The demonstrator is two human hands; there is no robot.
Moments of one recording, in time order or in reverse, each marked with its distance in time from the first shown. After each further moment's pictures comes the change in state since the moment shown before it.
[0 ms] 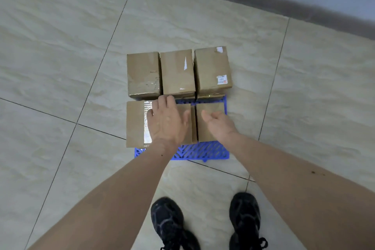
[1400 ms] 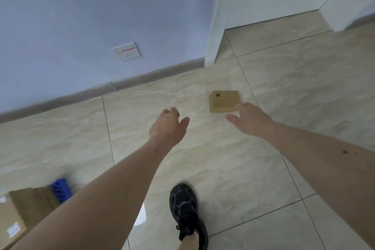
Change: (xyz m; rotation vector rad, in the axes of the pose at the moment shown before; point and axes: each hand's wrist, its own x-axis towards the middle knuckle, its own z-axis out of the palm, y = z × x) left_hand -0.036 0.729 0.003 -0.029 -0.412 0.535; right_hand 0.009 0.365 -0.698 -0.285 0.352 0.113
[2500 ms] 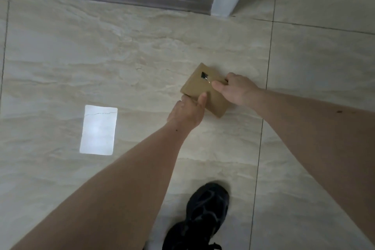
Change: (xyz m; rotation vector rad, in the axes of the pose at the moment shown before) left_hand 0.240 0.122 0.275 -0.509 -0.207 -0.538; right_hand 0.350 0.111 0.075 -0.173 -0.250 -0.159
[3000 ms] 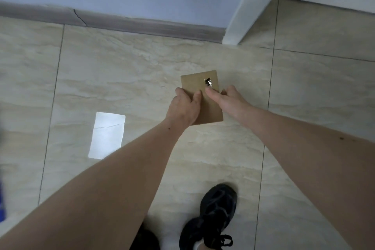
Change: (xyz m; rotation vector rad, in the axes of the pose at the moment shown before) left_hand -0.058 0.010 -0.110 -0.175 0.114 0.084; right_hand -0.071 -0.073 -0.026 0.581 -0.049 0.056
